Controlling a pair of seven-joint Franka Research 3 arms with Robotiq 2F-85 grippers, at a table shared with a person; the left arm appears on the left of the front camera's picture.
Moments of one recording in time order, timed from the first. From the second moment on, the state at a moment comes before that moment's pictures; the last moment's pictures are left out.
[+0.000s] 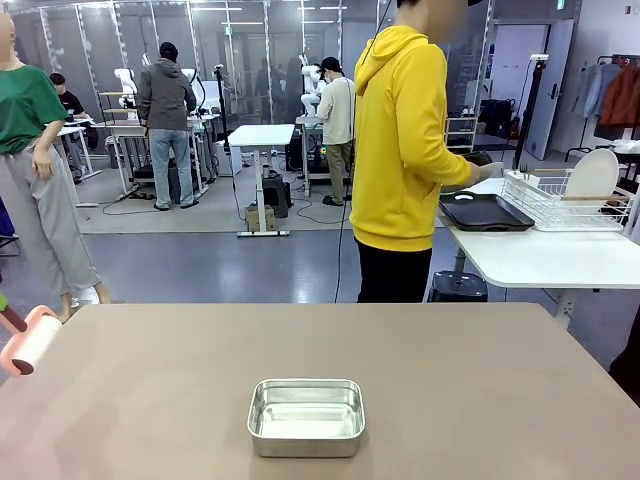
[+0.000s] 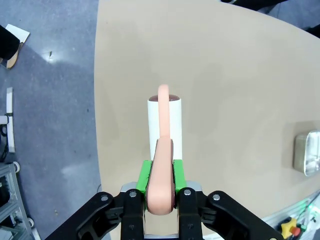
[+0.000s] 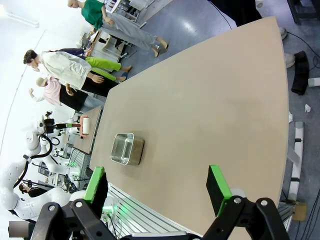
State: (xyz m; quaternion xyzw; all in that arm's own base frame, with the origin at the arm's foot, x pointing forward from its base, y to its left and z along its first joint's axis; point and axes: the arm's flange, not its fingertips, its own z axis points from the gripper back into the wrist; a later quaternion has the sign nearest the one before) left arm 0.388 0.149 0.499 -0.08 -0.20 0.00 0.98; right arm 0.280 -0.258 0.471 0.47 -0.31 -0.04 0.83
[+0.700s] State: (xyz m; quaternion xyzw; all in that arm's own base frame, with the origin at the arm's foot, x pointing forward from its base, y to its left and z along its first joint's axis) left arm 0.460 -0.098 0.614 -0.11 -0.16 -0.51 0.84; right arm 0.280 -0.258 0.471 0.47 -0.31 -0.04 0.83
